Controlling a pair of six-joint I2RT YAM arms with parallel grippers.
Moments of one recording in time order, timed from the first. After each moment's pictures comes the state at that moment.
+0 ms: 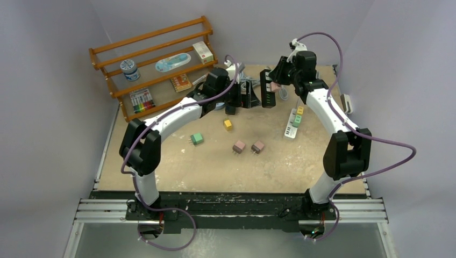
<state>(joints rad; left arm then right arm) -0.62 1.86 1.52 -0.09 0.39 -0.52 0.17 1.69 1.46 -0.21 -0.16 0.32</state>
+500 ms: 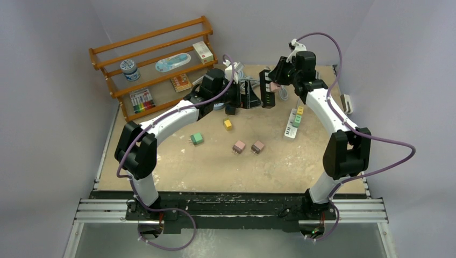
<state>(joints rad) -0.62 1.79 1.44 0.02 0.49 -0.57 0.17 1.70 1.46 -0.20 -0.17 0.32</state>
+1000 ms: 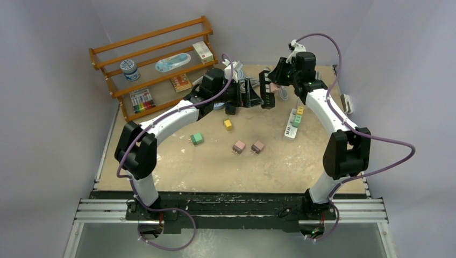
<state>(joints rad) -0.62 1.79 1.44 0.04 0.50 -0.63 0.17 1.70 1.45 -0.19 -0.18 0.32</state>
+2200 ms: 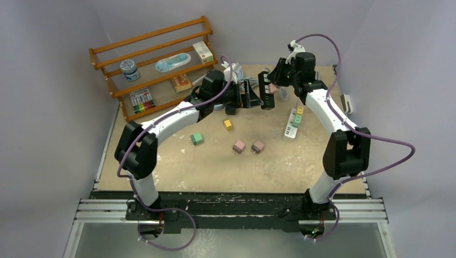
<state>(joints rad) -0.62 1.79 1.41 0.08 0.49 -0.67 0.17 1.70 1.45 -0.19 -0.20 0.32</state>
